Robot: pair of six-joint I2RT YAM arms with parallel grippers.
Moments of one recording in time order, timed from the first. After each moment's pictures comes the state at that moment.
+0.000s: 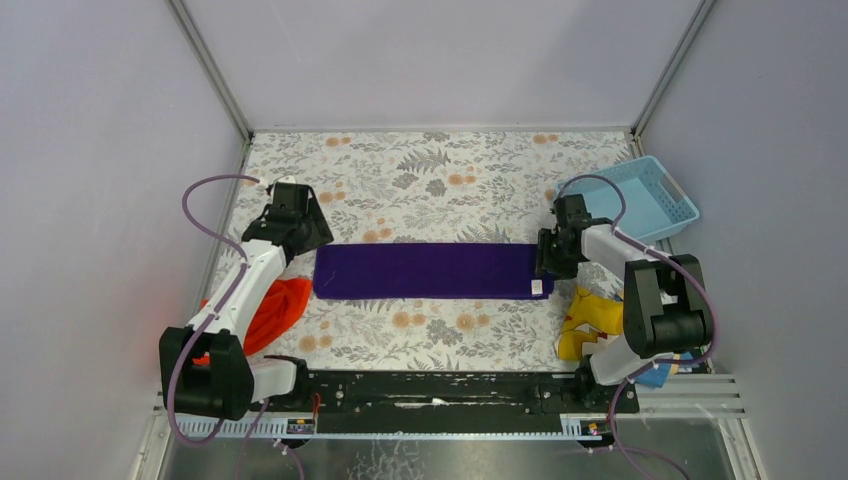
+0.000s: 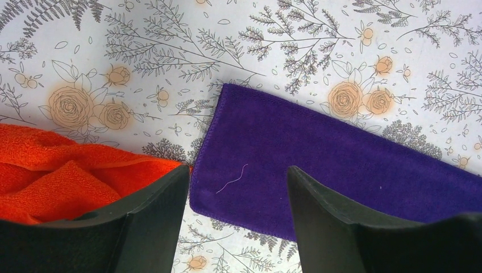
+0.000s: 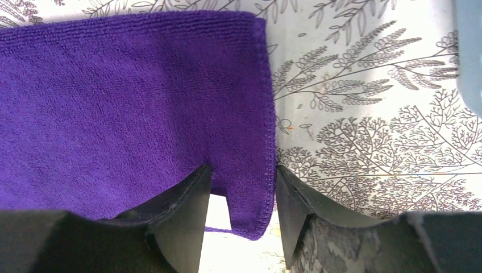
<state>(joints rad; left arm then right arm) -0.10 1.25 0.92 -0.57 -0.19 -0.46 0.12 1.56 0.83 -0.52 -0.06 0.28</state>
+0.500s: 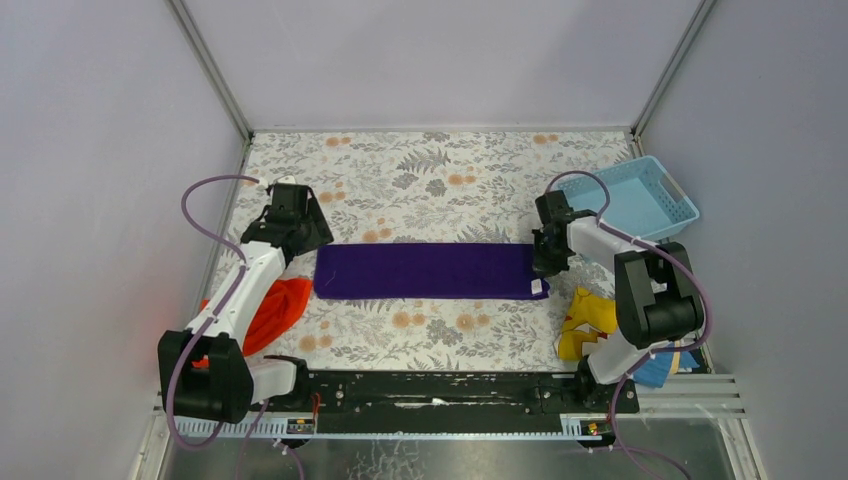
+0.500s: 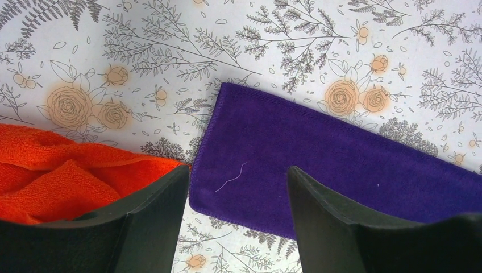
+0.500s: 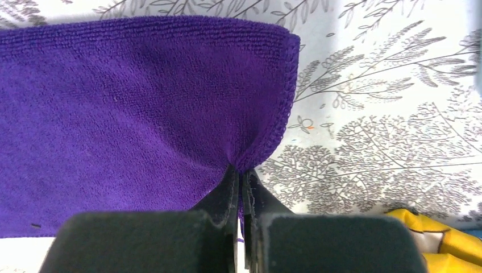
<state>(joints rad) -0.10 1.23 0.91 -0.57 -0.19 -0.46 0.22 1.63 0.91 -0.58 0.04 0.34</state>
